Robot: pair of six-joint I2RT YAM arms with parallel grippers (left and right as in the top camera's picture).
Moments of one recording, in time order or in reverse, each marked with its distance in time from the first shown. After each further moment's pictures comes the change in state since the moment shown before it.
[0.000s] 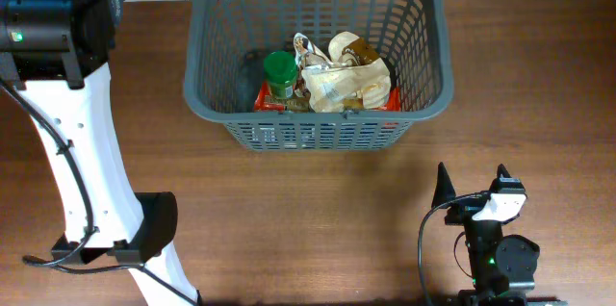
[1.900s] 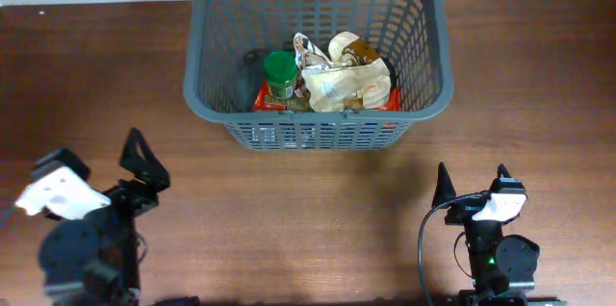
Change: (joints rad) left arm 0.125 -1.519 -2.031 0.885 0.407 -0.261; right arm 0.000 0.000 0.000 0.000 0.003 0.002
